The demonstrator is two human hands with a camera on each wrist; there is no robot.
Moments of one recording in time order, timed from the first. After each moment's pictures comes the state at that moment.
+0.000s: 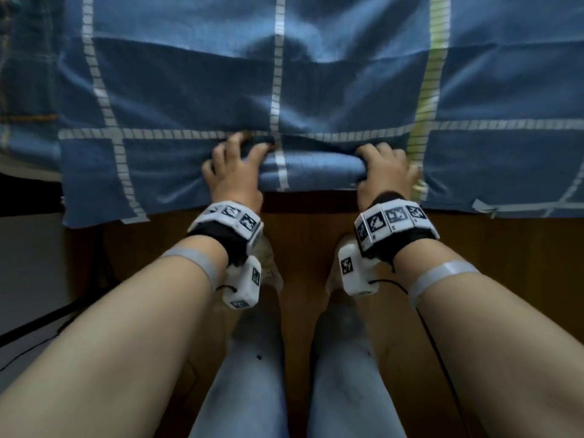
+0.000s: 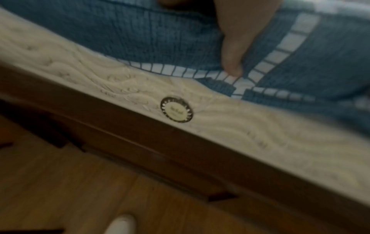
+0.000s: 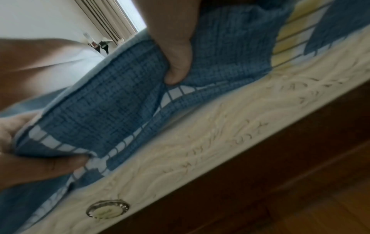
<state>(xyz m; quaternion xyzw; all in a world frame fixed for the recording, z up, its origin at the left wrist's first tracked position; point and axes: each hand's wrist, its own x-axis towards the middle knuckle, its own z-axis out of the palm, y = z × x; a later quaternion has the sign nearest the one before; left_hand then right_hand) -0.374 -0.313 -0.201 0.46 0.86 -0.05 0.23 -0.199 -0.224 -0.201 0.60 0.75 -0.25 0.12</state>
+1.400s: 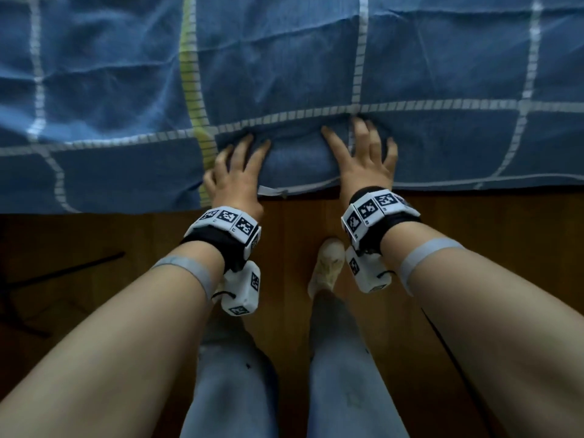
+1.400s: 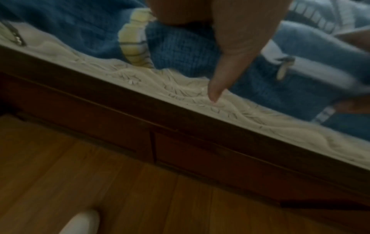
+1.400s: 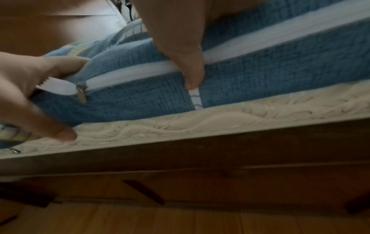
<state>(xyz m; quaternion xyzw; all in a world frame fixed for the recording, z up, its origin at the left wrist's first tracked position) -0.079 -0.214 -0.215 0.47 0.83 -0.06 0.29 0.080 -0.126 -0.209 0.52 0.81 -0.18 0.20</state>
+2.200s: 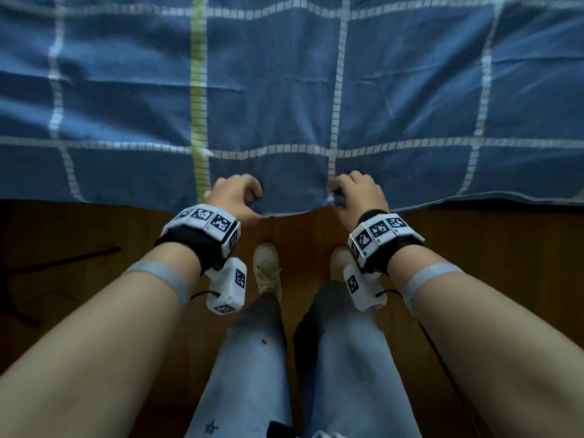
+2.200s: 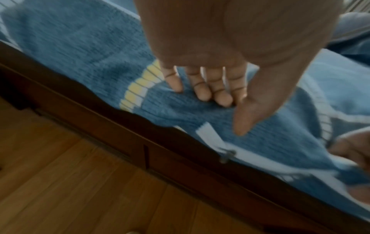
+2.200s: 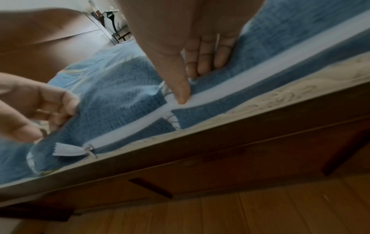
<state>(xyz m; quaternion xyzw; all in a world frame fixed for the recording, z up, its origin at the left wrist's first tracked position) -0.068 -0.208 -0.180 0.42 0.80 -0.04 0.43 0.133 -0.118 -0.198 0.49 0.80 -0.29 0.19</state>
